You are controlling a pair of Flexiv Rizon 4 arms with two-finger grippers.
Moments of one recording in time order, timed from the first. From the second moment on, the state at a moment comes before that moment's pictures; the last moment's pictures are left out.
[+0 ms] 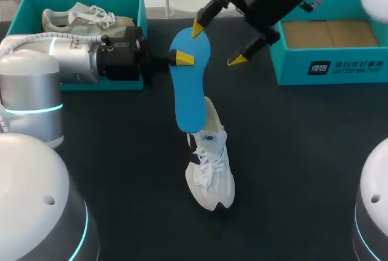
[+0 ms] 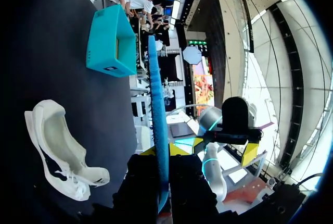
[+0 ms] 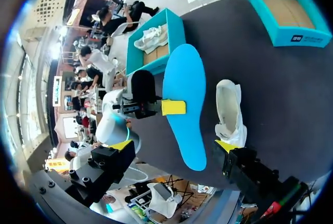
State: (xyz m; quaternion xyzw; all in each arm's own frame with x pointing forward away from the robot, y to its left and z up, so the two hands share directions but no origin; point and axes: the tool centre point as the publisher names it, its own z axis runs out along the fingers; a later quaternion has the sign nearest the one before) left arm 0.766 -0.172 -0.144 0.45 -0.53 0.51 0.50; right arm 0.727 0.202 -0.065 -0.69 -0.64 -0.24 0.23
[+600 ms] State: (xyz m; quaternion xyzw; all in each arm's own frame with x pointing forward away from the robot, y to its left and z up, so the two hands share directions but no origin) left arm 0.766 -0.172 -0.144 0.45 -0.53 0.51 0.50; right arm 0.725 0.219 -0.061 -0.70 -0.69 -0.18 0.02
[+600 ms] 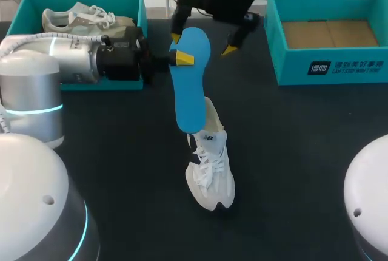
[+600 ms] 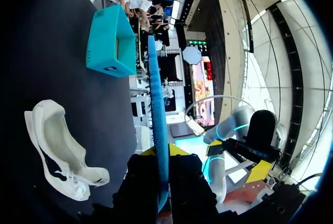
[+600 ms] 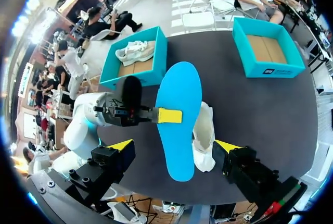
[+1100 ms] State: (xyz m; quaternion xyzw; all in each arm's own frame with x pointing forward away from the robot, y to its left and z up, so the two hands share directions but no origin) left arm 0.766 -0.172 -0.144 0.45 -0.53 0.51 0.50; right arm 0.719 0.230 -0.076 -0.68 -0.72 -0.12 -0.03
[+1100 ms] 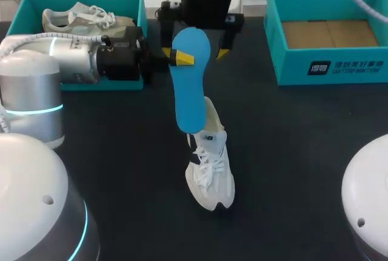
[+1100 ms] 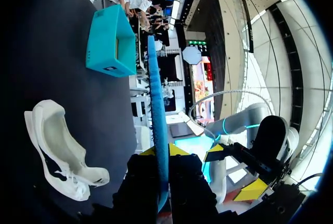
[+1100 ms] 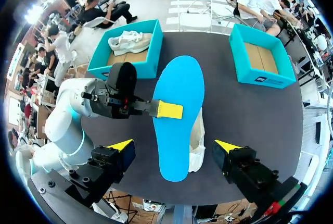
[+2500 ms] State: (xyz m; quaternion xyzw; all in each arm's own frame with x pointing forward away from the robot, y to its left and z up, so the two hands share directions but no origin) left arm 0.766 -0.172 -0.144 0.45 -0.53 0.51 0.50; right arm 0.736 0.212 -0.077 -0.69 -0.70 -0.17 -0.05
